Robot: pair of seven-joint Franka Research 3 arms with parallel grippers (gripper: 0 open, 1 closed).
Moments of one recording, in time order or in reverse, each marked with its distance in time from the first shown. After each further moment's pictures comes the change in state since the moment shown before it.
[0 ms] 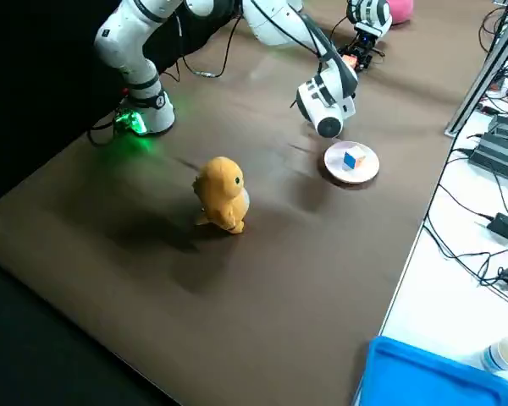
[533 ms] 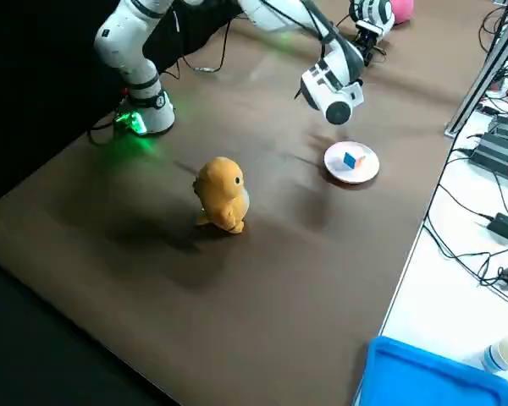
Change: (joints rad) left arm 0.038 0.000 0.001 -0.005 0.071 -0.025 -0.001; right arm -0.005 -0.061 -0.016 0.004 -0.049 0.002 0.056
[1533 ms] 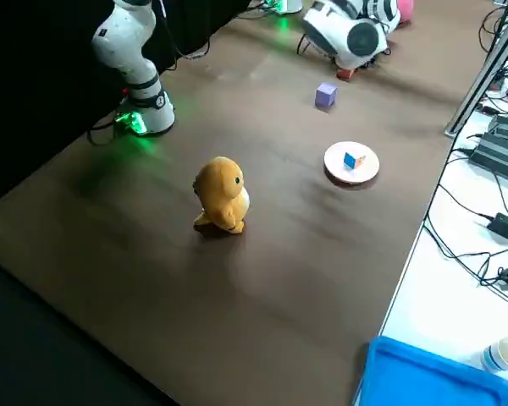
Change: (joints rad) left arm 0.027 -0.004 0.000 0.033 0.043 -0.025 -0.013; right arm -0.076 -0.301 0.000 0.038 -0.296 -0.115 0.267
